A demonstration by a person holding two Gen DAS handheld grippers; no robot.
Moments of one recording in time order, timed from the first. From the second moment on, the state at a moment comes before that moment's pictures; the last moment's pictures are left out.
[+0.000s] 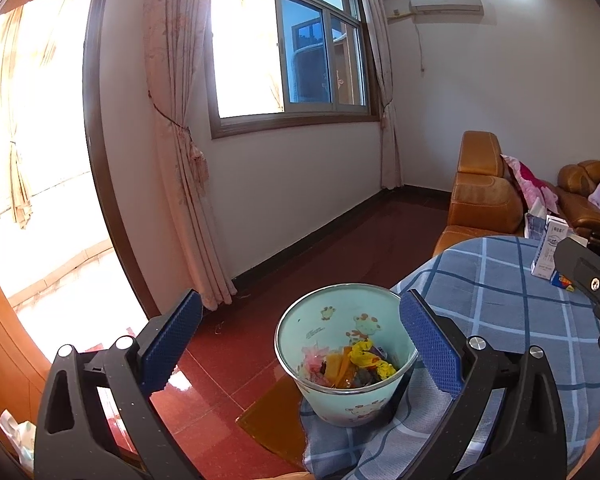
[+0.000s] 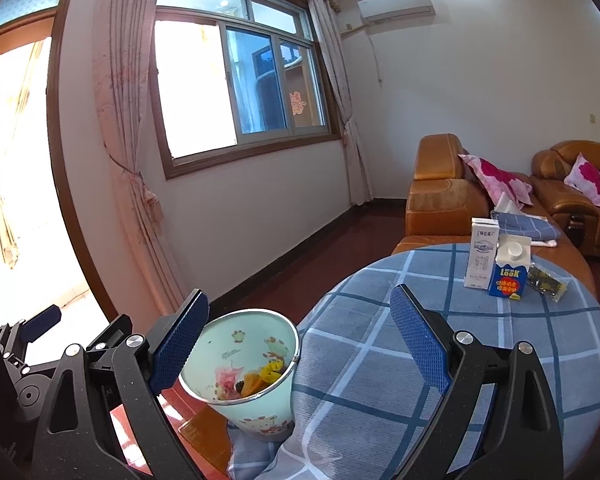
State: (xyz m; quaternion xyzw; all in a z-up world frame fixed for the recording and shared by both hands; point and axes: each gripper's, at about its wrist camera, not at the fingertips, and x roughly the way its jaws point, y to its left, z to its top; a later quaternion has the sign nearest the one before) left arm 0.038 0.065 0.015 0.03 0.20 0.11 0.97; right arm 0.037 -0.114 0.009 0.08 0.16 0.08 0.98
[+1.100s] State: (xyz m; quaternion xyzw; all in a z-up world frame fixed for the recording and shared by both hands) left arm 0.041 0.065 0.017 0.03 0.19 0.13 0.97; right arm 0.038 -0.119 0.007 0.09 0.16 0.08 0.98
